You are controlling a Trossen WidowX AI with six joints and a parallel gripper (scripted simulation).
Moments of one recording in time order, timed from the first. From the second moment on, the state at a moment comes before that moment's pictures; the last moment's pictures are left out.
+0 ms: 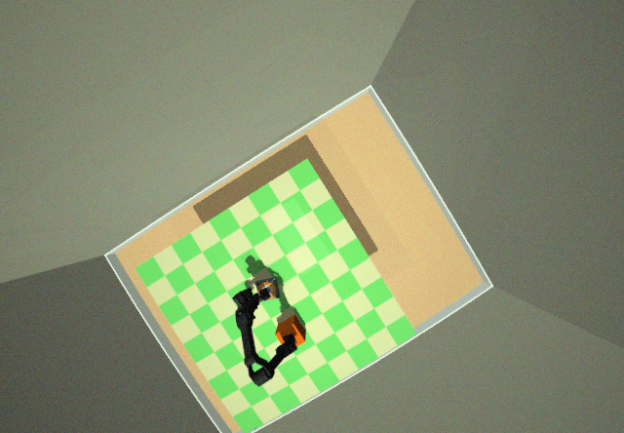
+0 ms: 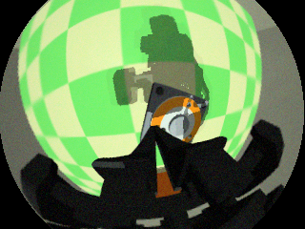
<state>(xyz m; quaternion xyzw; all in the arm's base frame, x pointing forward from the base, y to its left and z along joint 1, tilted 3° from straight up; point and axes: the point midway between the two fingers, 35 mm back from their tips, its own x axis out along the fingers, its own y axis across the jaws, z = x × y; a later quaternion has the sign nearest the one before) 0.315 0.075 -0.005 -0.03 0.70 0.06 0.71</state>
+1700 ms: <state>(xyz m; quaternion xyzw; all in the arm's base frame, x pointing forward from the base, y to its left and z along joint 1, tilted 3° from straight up) 0.266 0.061 -0.020 -0.03 0.71 0.07 0.70</state>
